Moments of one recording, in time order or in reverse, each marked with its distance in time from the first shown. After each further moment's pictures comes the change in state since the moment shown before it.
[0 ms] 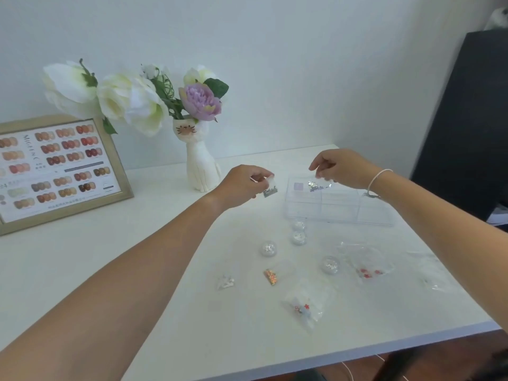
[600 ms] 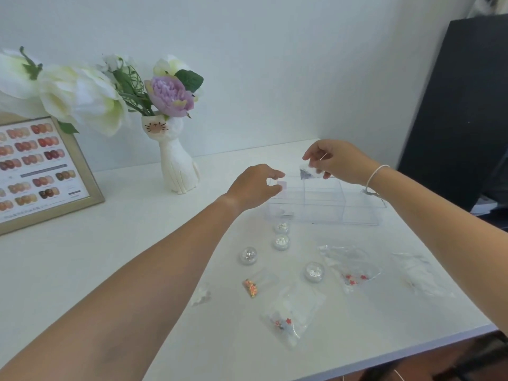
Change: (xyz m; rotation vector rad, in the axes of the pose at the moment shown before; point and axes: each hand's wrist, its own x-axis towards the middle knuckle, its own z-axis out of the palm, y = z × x) left_hand 0.042 0.006 0.054 0.259 -0.052 0.086; right_hand 0.010 0.029 -0.013 0.139 0.087 -0.047
